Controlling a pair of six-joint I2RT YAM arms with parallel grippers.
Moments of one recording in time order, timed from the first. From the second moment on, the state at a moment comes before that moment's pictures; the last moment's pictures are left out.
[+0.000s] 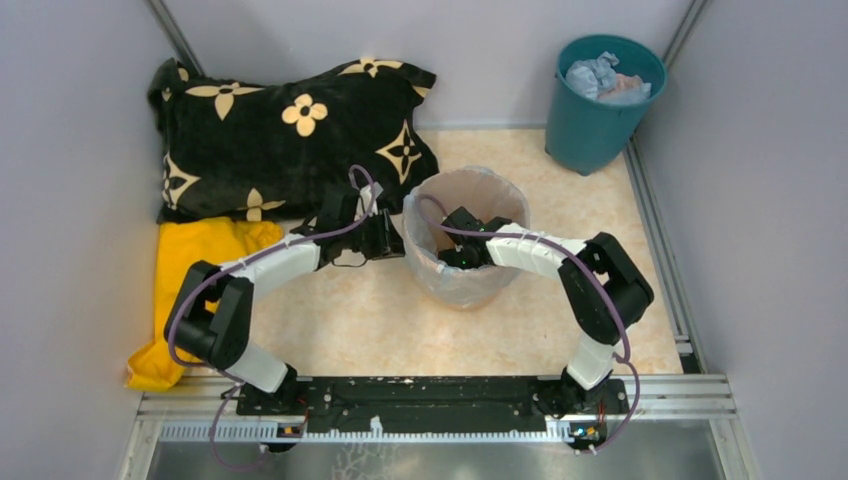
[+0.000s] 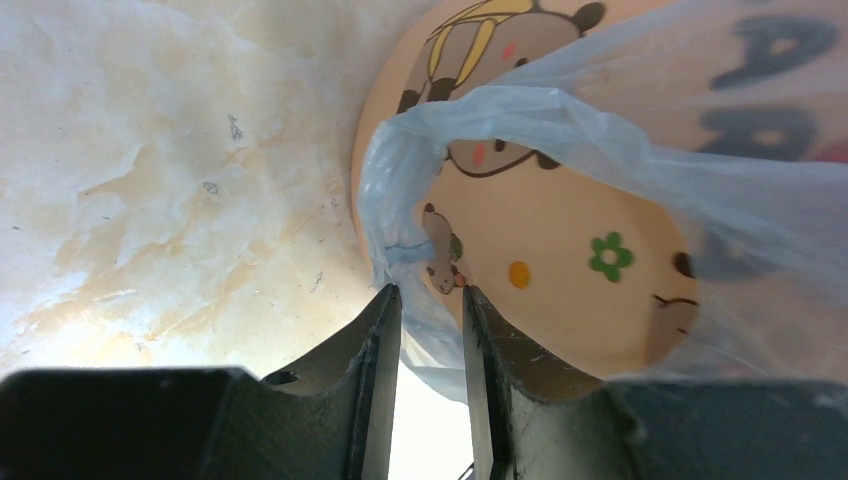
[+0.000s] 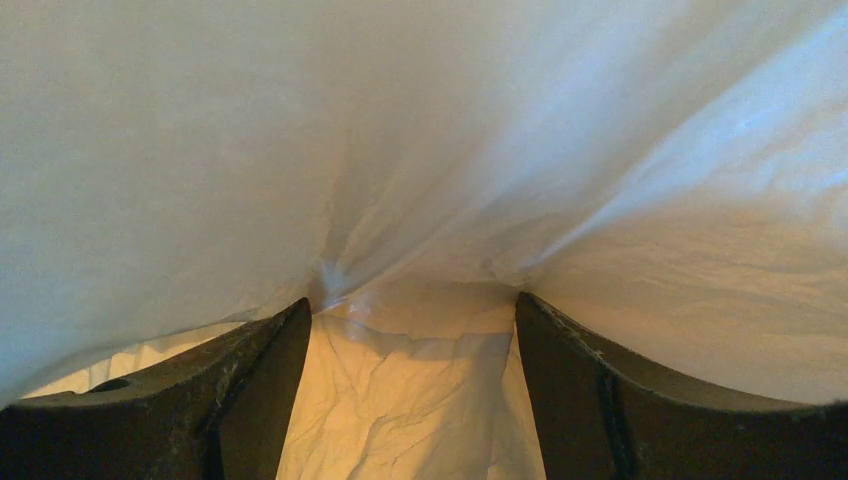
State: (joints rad) left arm -0.45 1.56 0.86 -0.03 0.48 -0.64; right arm 0.71 1.72 1.07 -0.67 0.03 0.41
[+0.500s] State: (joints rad) left arm -0.45 1.50 0.87 -0.05 0.47 -0.64; right arm 0.71 1.71 1.09 -0.70 0.02 0.42
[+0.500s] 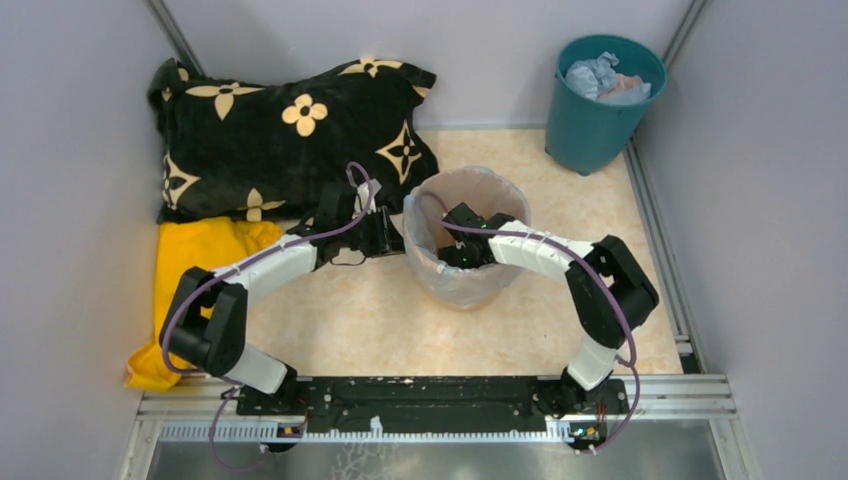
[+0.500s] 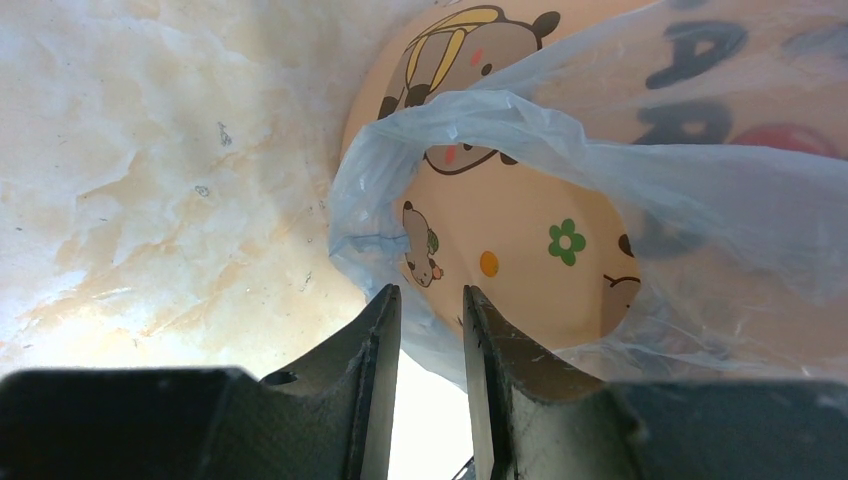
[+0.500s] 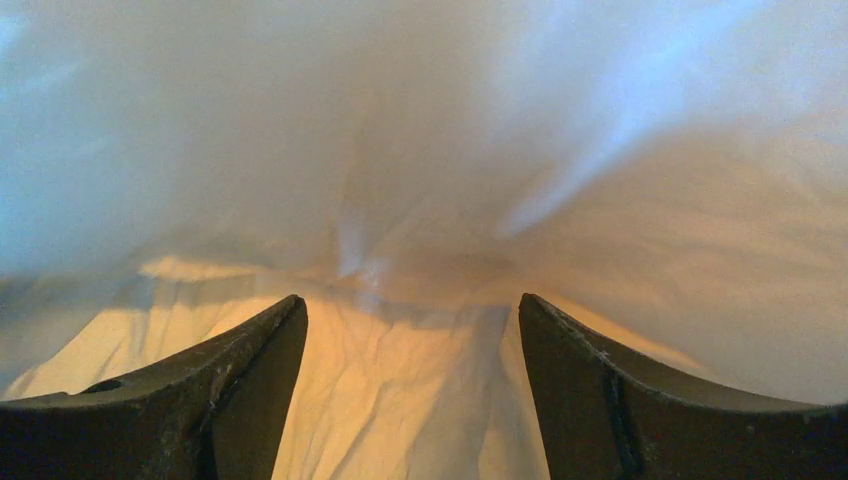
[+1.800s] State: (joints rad) left arm -0.40 1.43 0.90 -0.27 0.41 -0.54; right arm 0.49 0.72 1.12 -1.05 0.52 0.65
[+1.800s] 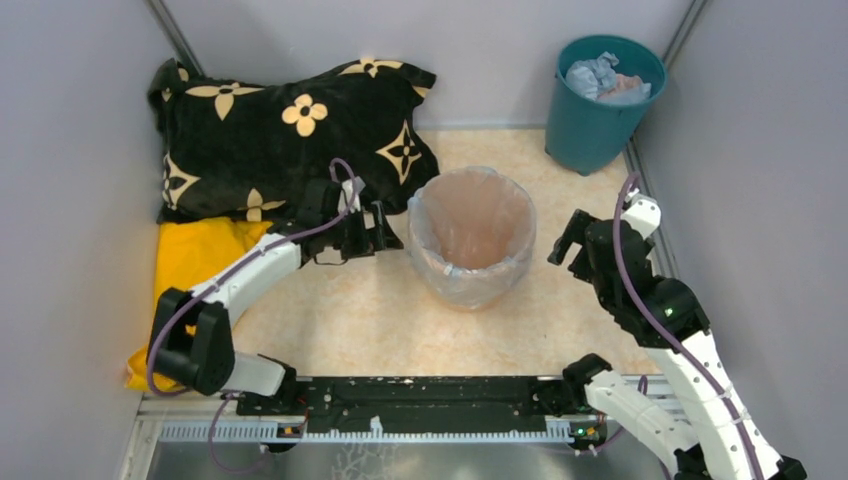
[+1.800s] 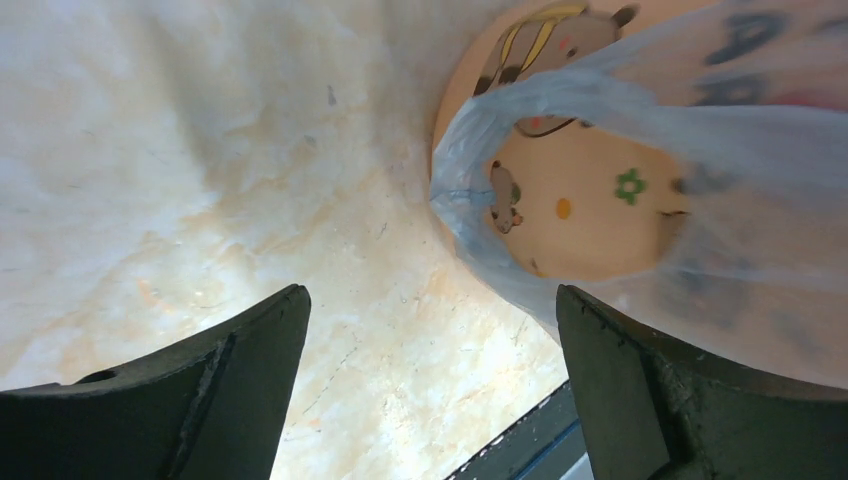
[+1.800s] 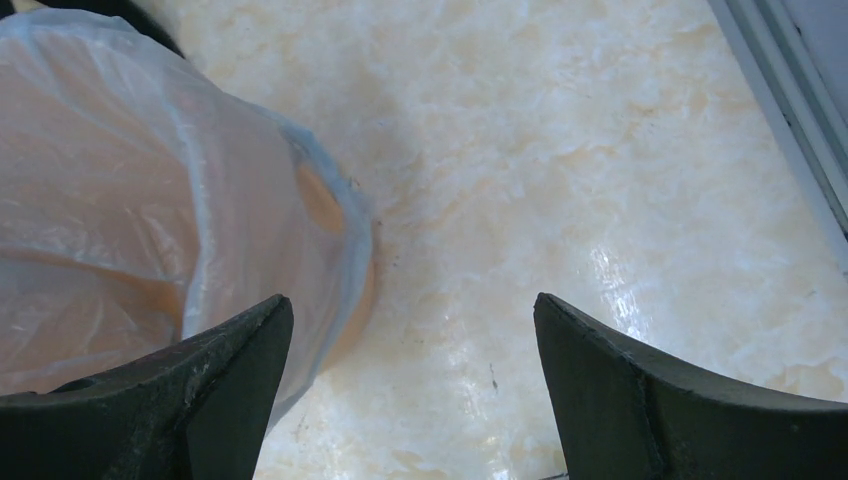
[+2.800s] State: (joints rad) left arm -0.80 1.49 1.63 -0.72 0.24 -0.44; right arm 0.66 0.82 0.69 -0.54 0.19 0.77
